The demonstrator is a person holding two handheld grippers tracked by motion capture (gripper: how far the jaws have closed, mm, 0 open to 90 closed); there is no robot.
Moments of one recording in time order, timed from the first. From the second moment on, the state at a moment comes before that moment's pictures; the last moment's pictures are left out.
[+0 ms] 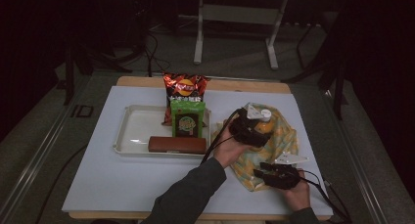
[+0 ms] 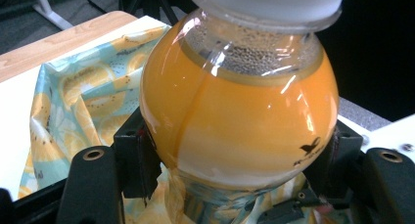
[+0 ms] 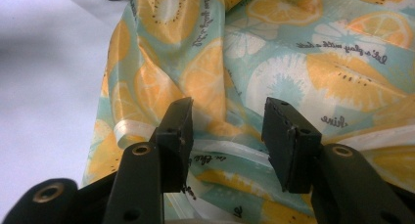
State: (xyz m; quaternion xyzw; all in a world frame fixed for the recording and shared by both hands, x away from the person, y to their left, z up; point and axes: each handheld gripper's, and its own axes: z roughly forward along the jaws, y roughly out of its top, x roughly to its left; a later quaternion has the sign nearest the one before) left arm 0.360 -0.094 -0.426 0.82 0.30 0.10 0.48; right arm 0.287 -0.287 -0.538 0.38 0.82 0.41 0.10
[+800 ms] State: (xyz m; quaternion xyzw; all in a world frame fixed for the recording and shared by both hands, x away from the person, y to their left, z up) left arm 0.338 -0.070 -0.419 0.82 0.29 0.10 0.49; right arm 0.287 -0.287 -0.538 0.38 0.82 0.41 0.10
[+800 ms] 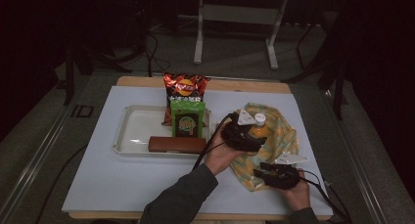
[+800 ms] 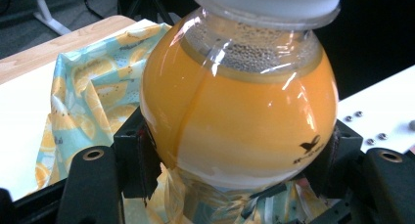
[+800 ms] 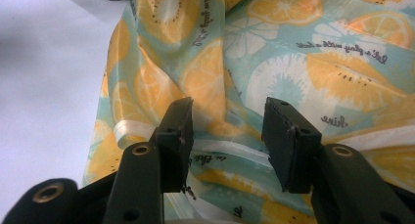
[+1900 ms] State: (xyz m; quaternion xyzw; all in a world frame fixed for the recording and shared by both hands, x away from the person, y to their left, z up) left arm 0.318 -0.037 -0.416 0.81 0.29 0.13 0.49; right arm 0.287 -0.287 -0.538 0.38 0.82 0.41 0.10
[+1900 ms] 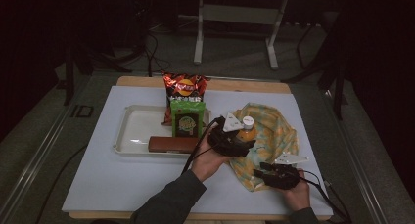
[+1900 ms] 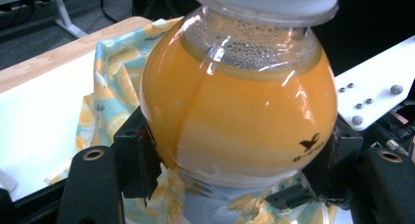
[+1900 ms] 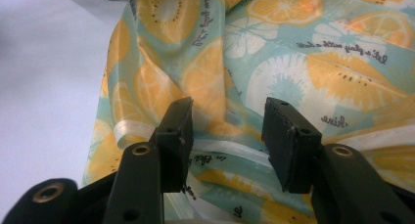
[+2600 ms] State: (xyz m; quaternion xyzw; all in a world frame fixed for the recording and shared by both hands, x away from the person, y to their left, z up) left arm 0.316 -0.011 -0.419 0.80 0.32 0.15 0.49; right arm 0.287 -0.287 -0.538 0.38 0.82 0.41 0.10
